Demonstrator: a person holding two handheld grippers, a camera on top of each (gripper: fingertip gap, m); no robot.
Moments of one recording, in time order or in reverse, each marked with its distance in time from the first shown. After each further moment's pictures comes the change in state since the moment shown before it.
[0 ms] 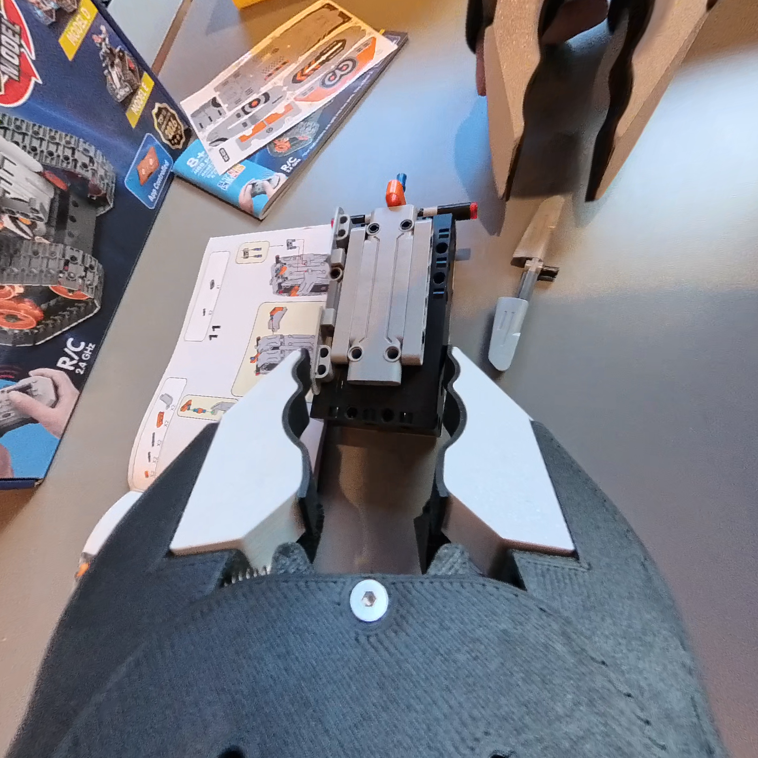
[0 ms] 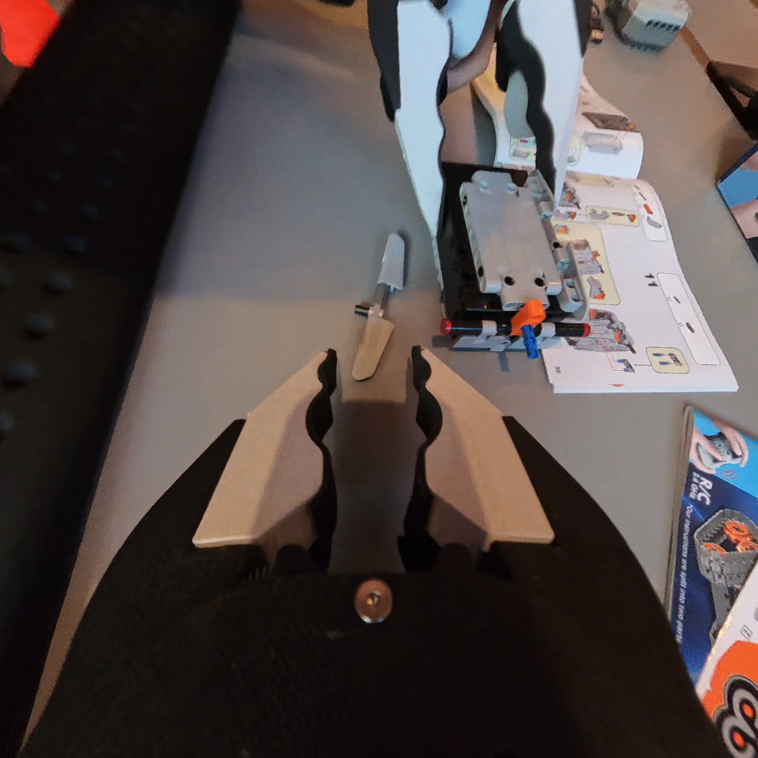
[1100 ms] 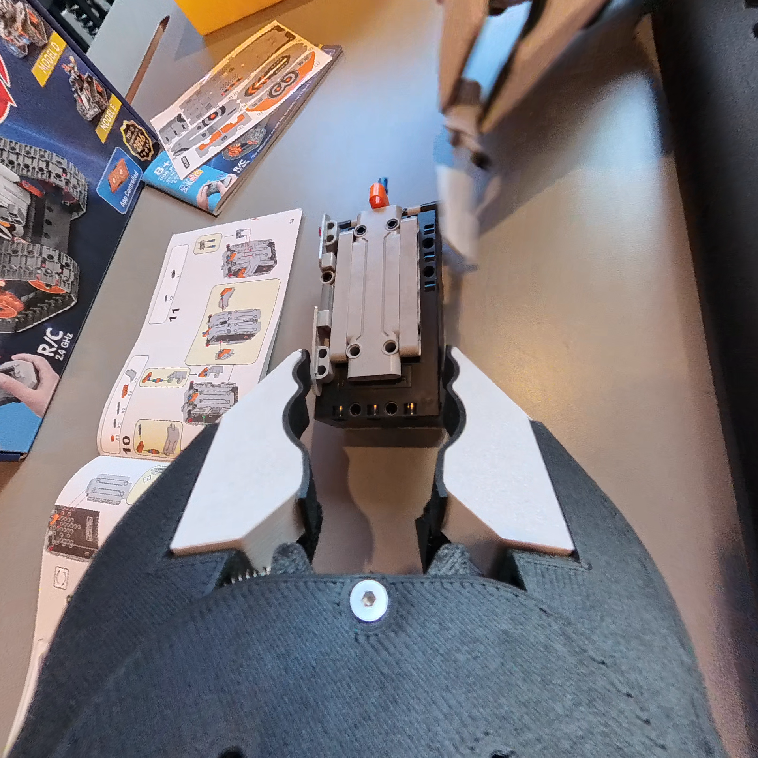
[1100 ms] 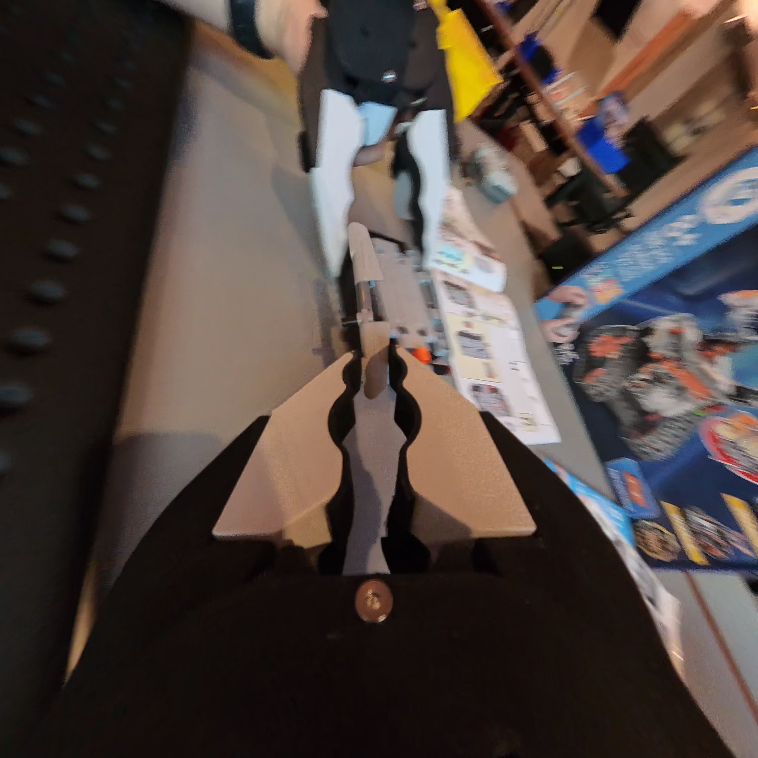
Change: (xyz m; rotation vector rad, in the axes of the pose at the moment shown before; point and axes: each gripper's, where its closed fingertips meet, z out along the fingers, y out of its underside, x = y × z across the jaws) left arm 0.043 0.010 -0.033 0.030 0.011 0.049; right arm -0.012 -0.046 -0.006 0.091 0.363 -0.286
